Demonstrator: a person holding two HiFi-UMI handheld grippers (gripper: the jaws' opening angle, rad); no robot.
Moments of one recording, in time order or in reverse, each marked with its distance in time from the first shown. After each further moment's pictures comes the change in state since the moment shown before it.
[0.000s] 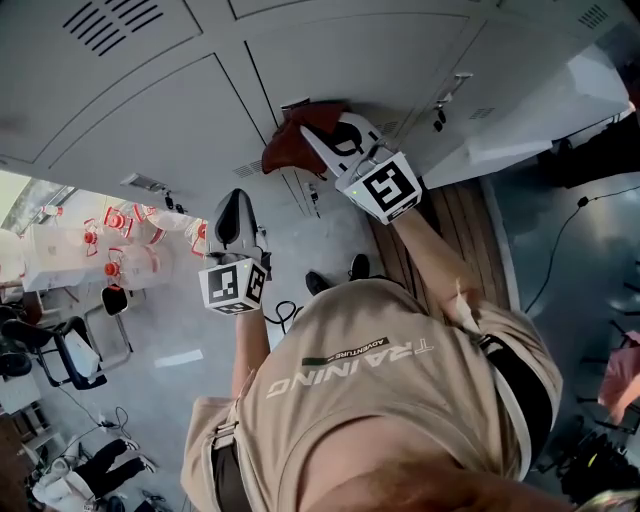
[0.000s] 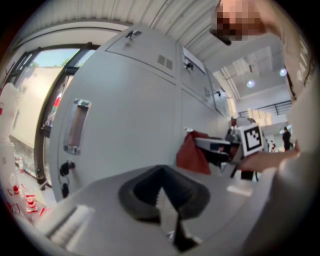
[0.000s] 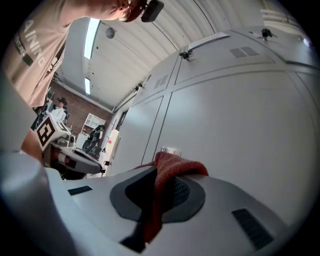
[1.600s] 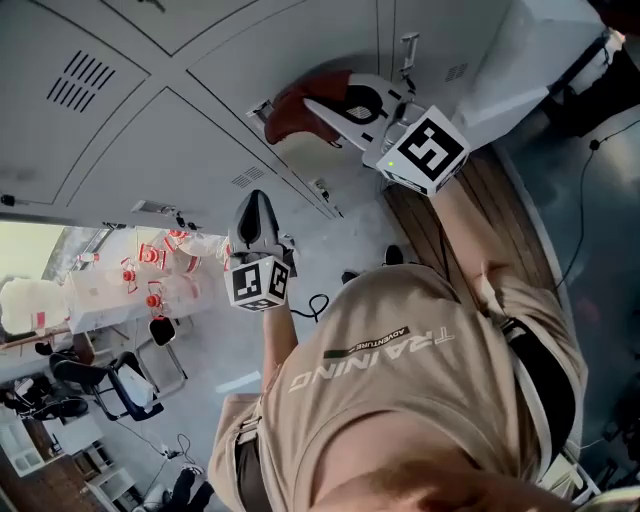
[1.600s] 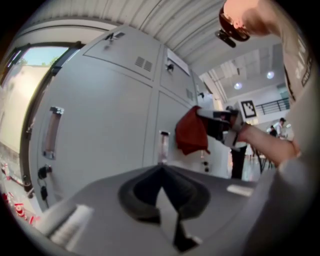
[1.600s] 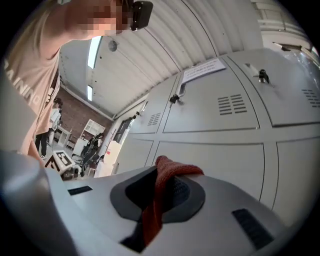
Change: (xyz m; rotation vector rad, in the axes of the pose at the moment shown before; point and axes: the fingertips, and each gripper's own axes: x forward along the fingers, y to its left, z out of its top) left arm -0.002 -0.058 0.007 0.048 -0.020 -0.122; right arm -0.083 -0.031 0.100 -0.021 -0.091 -0.022
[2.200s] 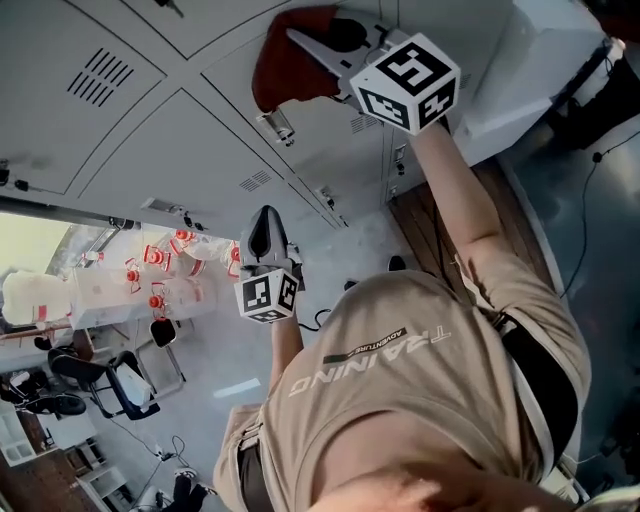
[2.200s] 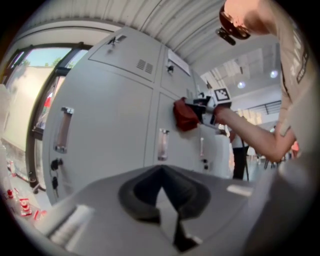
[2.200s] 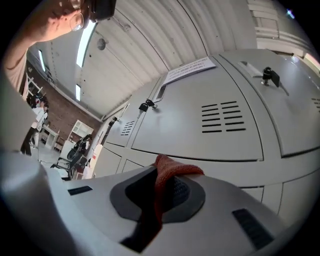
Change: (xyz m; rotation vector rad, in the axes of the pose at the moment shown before) left arm -0.020 -0.008 -0.008 -0.013 0.014 0.032; right arm 0.043 -0.083 0.057 0.017 -0.026 -0.112
